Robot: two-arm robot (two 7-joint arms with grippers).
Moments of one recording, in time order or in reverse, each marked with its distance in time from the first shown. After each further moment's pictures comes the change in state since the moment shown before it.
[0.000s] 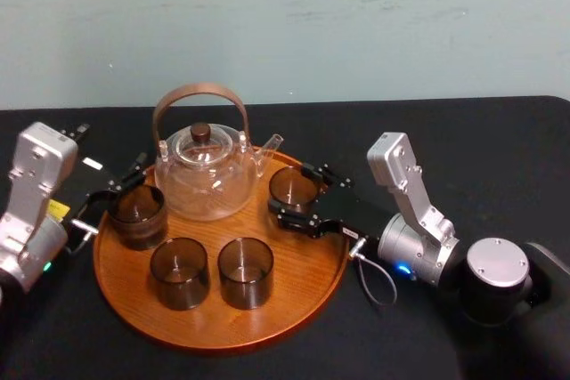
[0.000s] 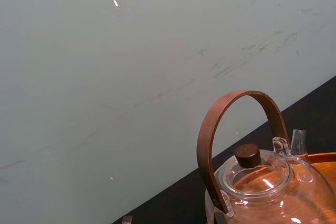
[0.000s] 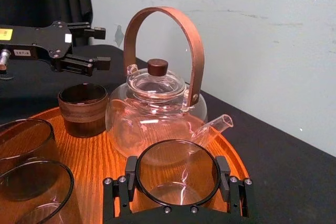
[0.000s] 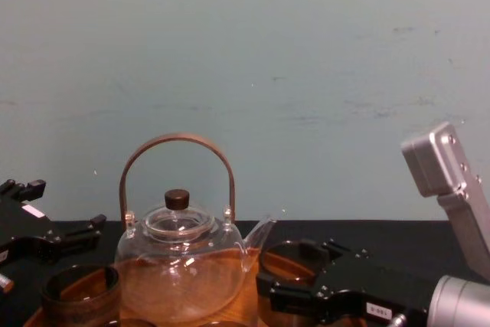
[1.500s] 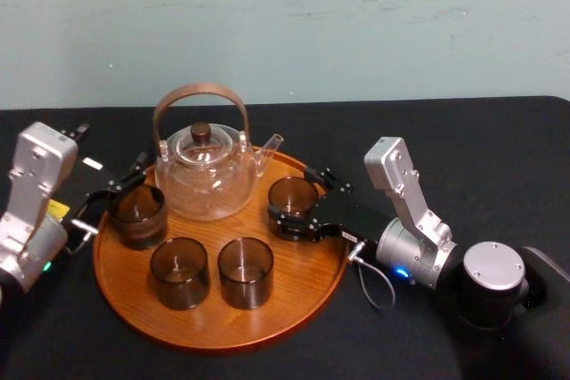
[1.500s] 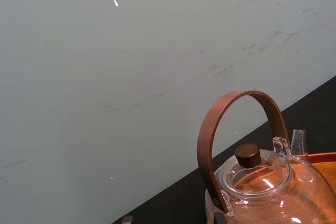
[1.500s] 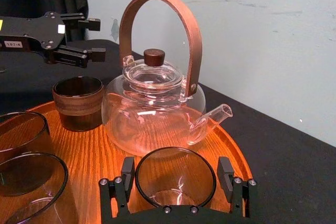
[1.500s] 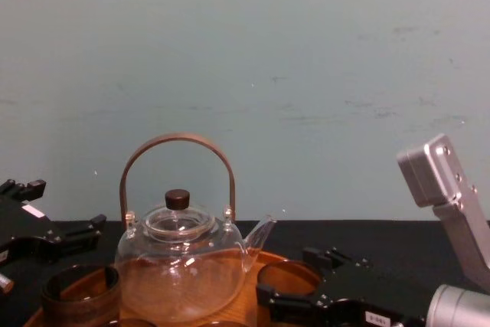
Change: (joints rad) left arm 0.000 0.000 0.000 0.000 0.000 0.000 0.000; right arm 0.004 -0.012 0.001 0.031 -0.009 -0.002 -0.010
